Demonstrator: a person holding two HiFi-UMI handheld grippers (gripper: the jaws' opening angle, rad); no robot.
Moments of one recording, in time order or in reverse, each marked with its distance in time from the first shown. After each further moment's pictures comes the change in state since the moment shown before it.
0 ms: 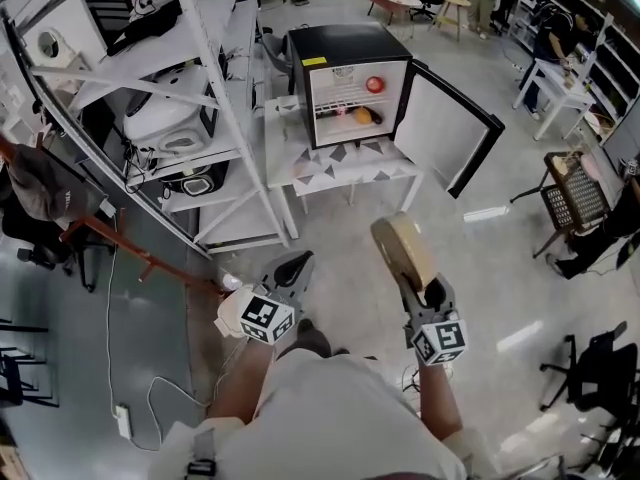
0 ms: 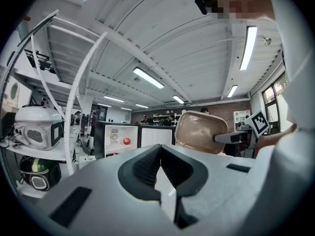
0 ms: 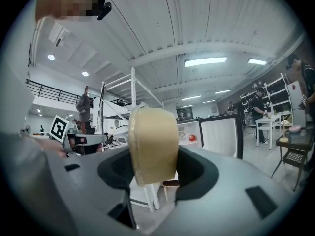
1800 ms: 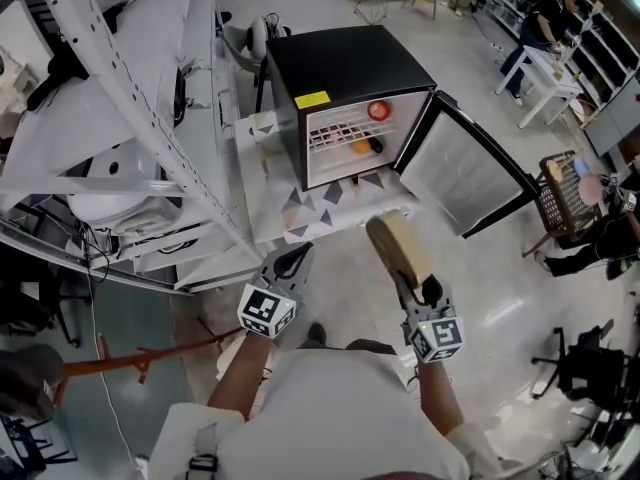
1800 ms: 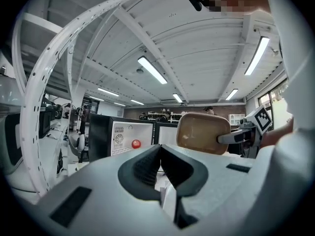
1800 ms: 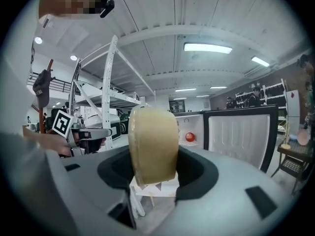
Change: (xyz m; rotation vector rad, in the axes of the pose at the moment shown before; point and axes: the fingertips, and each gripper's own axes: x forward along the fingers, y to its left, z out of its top) left arm 0.210 0.252 -0.008 -0.045 0.025 -0.114; right arm 0.291 -0.064 0.004 -0.040 0.127 -0.116
